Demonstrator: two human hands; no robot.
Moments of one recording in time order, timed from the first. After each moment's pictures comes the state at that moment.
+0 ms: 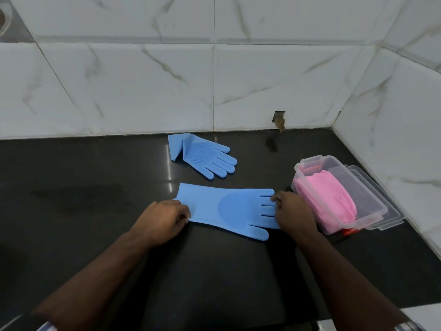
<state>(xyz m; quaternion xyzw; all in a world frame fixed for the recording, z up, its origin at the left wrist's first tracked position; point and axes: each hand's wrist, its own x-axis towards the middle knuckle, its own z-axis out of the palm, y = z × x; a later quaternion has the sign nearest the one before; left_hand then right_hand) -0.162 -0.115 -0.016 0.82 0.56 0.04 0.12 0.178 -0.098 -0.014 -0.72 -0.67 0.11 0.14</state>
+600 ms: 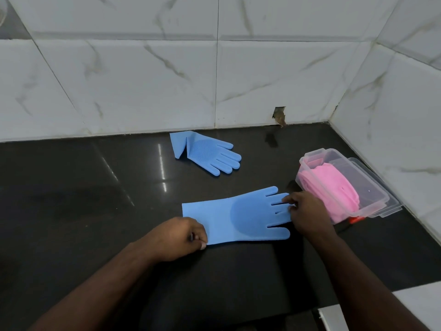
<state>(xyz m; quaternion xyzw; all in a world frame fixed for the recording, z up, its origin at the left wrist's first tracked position) -0.173 -0.137 -0.020 0.81 0.48 0.02 0.33 0.177 -0.123 -0.018 -0.75 -0.63 0.12 0.19</state>
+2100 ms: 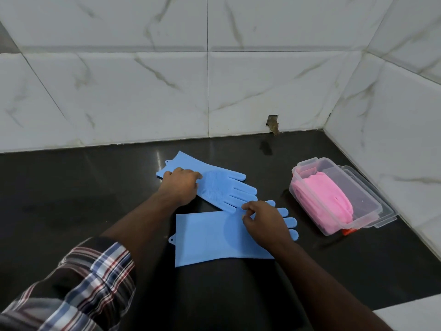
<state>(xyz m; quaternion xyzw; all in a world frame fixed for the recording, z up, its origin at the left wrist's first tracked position) -0.127 -0.004 -0.002 0.78 0.62 -0.01 0.06 0.109 -0.116 -0.013 -0.69 -0.66 0.21 0.21</state>
